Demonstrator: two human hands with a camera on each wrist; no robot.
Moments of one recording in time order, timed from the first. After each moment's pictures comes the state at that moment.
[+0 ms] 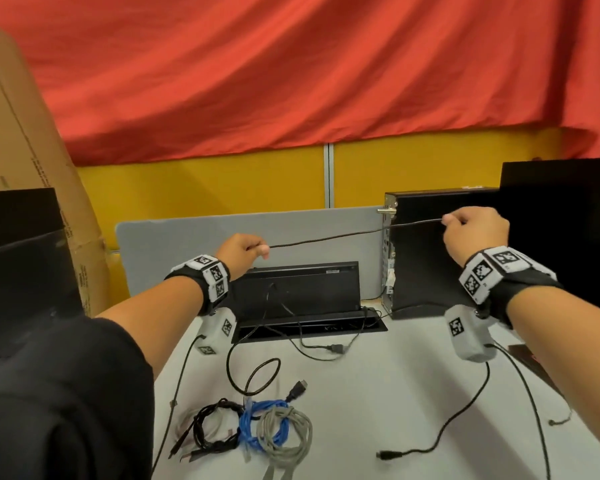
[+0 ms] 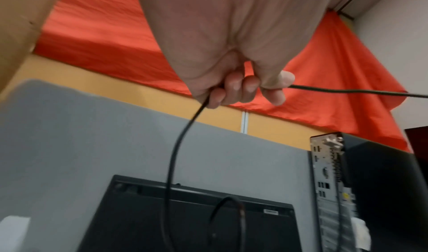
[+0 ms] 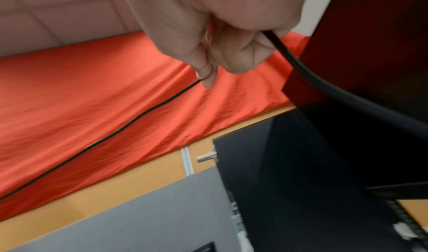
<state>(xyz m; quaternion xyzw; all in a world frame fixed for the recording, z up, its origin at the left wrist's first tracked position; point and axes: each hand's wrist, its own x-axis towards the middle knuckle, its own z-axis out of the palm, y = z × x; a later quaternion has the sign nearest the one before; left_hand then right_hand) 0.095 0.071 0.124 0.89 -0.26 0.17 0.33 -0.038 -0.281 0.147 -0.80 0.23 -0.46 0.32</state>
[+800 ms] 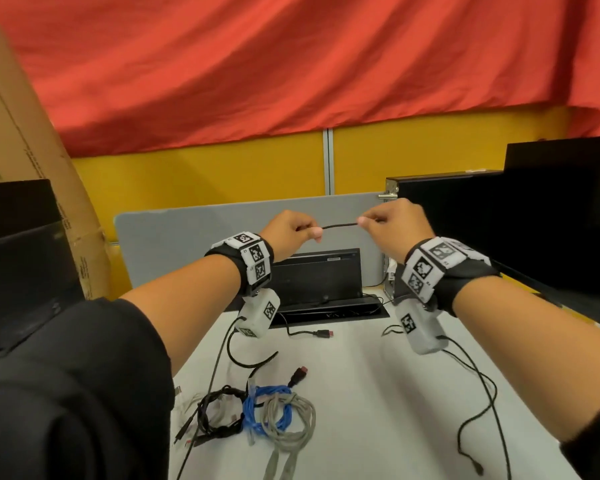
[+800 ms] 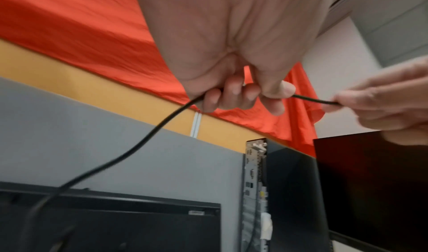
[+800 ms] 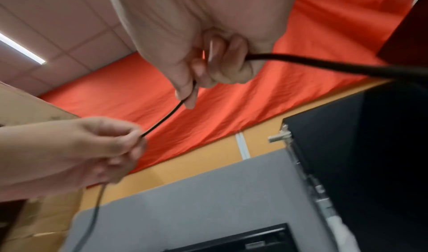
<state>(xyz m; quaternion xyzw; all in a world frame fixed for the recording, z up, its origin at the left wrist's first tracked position) 0.059 0.000 0.144 0.86 -0.37 0.15 0.32 -0.024 -0.200 0.143 -0.89 0.01 -0.35 0.28</state>
